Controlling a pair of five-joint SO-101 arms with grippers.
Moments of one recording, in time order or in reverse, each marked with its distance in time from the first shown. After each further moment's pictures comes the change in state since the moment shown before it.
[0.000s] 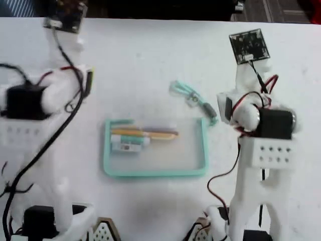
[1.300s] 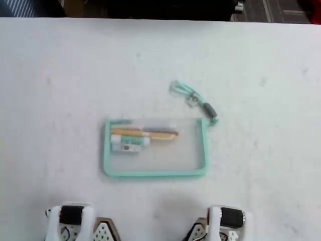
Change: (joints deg) left arm -4.2 -62.7 -16.0 9.7 -0.2; right arm 6.9 -66.5 -17.3 6.6 0.0
